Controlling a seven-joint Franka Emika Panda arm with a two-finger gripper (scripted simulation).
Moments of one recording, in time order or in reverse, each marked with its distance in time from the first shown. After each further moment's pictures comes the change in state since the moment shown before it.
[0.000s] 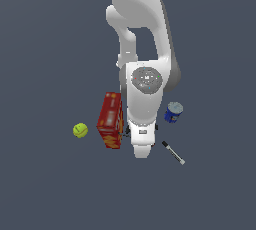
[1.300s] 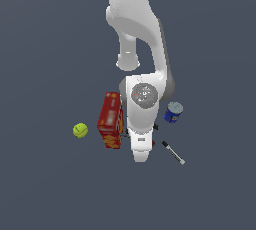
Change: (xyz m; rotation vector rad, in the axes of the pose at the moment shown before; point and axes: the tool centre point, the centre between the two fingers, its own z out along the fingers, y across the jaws) arm 0.000 0.000 0.050 0.000 0.000 -0.005
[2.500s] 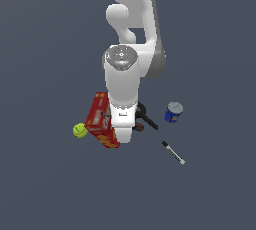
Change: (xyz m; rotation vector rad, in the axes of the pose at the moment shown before) arm -0.055 -0.038 -0.082 0.002 -0.001 0.000
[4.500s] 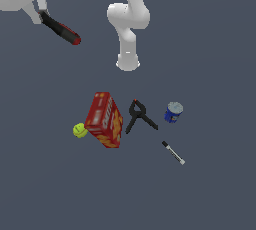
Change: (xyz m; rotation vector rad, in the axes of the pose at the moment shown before) arm -0.210 -0.131 -0.318 -0.002 0.001 0.002
